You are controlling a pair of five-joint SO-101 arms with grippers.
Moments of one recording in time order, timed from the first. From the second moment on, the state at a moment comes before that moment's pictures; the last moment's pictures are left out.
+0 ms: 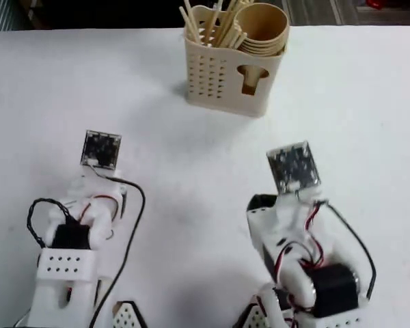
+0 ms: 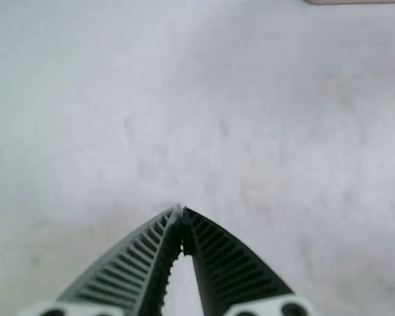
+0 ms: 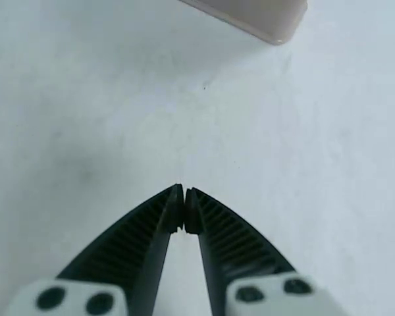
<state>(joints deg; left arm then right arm) -4.0 -63.4 78.3 41.4 -8.6 -16.6 -82.0 50.3 84.7 4.8</state>
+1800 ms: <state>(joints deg) -3.8 -103.6 97.1 54.2 -7.5 -4.4 -102.8 96.4 69.5 4.8</state>
